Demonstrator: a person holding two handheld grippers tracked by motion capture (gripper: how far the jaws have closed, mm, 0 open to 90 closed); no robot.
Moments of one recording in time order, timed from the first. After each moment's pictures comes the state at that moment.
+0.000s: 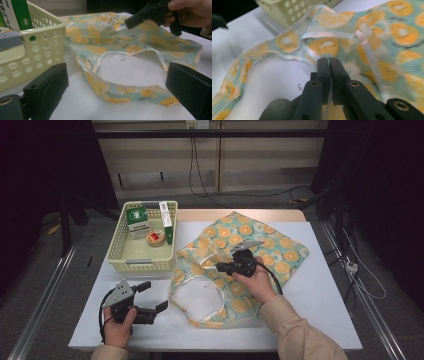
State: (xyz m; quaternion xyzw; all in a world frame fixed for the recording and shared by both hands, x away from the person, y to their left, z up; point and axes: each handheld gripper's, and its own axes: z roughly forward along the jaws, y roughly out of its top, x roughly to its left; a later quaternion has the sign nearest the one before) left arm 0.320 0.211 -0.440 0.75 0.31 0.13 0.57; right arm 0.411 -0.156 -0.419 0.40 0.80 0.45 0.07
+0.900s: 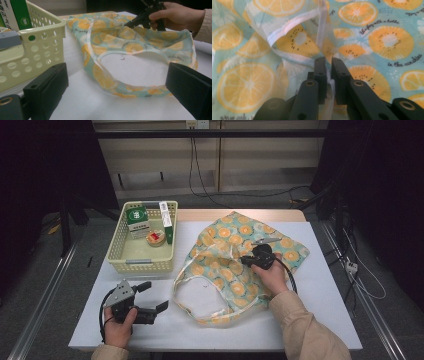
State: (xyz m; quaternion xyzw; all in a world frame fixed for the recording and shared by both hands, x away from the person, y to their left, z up) left arm 0.320 0.211 -0.441 0.75 0.31 0.13 0.57; right arm 0.448 -0.221 -0.461 0.48 0.78 0.38 0.14
